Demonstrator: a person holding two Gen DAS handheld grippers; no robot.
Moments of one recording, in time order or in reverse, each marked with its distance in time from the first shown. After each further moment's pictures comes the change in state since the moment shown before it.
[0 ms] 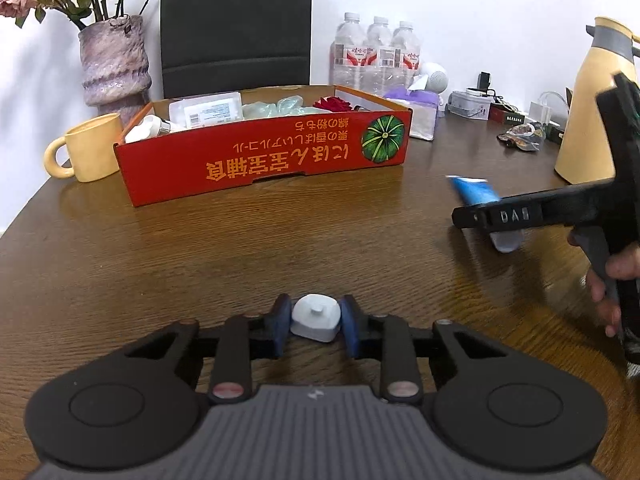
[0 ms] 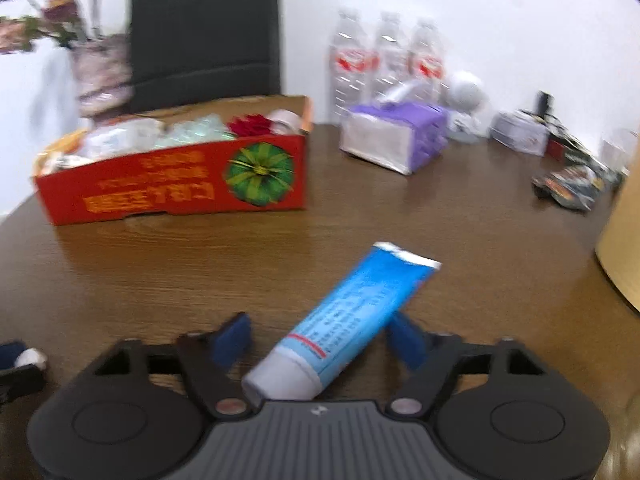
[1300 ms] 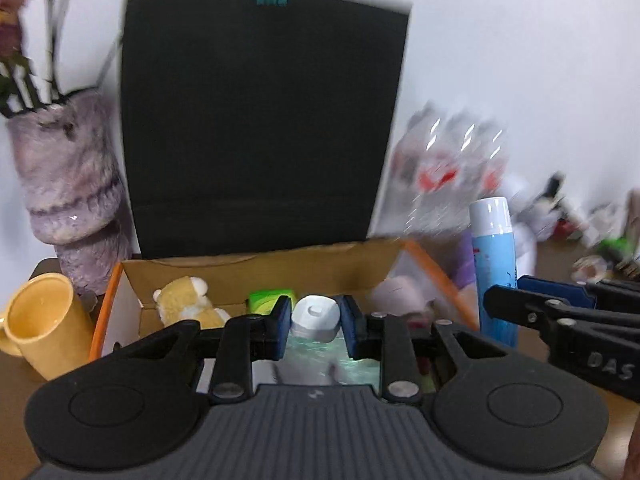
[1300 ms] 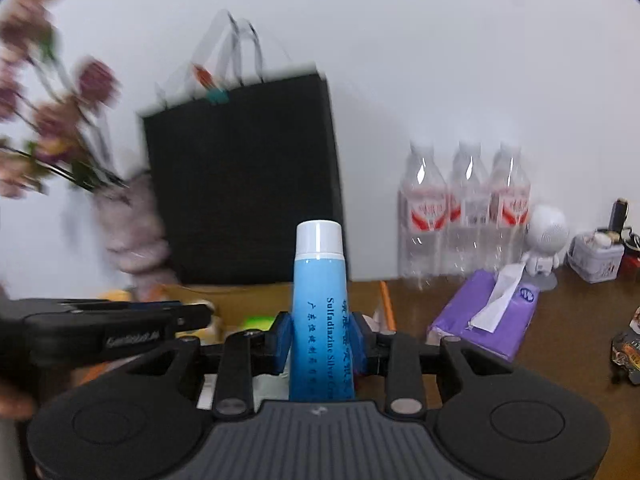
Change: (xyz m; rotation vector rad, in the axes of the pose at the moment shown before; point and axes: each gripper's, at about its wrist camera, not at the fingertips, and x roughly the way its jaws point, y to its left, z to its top) left arm 0.161 0.067 0.252 -0.098 0.007 0.027; right arm 0.054 0.019 0.214 0.046 -0.128 0.119
